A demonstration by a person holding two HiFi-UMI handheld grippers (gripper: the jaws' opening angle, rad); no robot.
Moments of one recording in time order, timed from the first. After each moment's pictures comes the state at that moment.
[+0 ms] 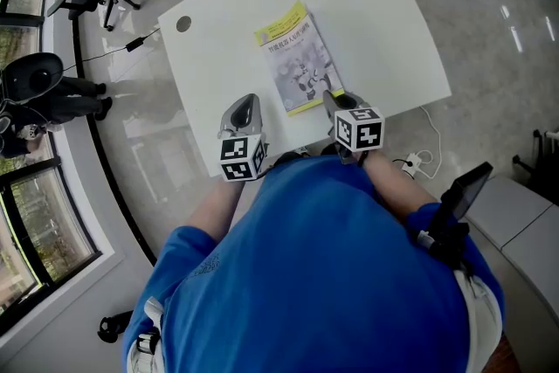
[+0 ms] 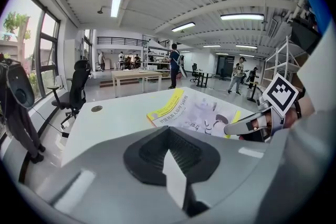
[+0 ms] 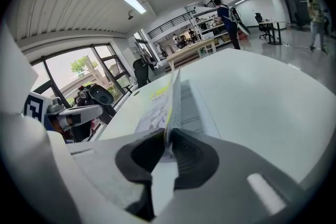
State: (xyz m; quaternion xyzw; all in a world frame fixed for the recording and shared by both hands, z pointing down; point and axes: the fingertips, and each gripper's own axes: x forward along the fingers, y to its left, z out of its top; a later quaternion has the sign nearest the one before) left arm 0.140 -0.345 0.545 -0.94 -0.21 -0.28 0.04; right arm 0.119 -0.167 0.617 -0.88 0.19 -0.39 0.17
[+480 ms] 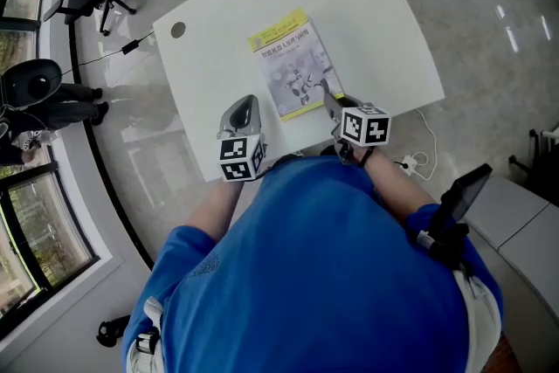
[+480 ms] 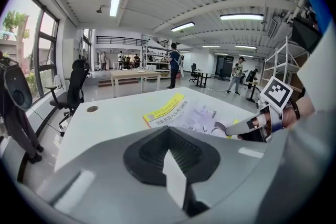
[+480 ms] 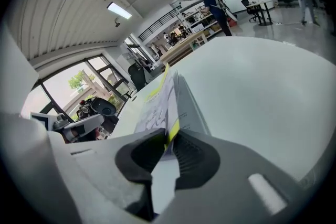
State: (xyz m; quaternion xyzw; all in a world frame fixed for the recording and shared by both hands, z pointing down) left arm 0.150 -0.338 0.548 -0.93 -0.22 -0.28 0.04; right arm 0.122 -0.151 0.626 -0.86 0.18 -0.41 0.26
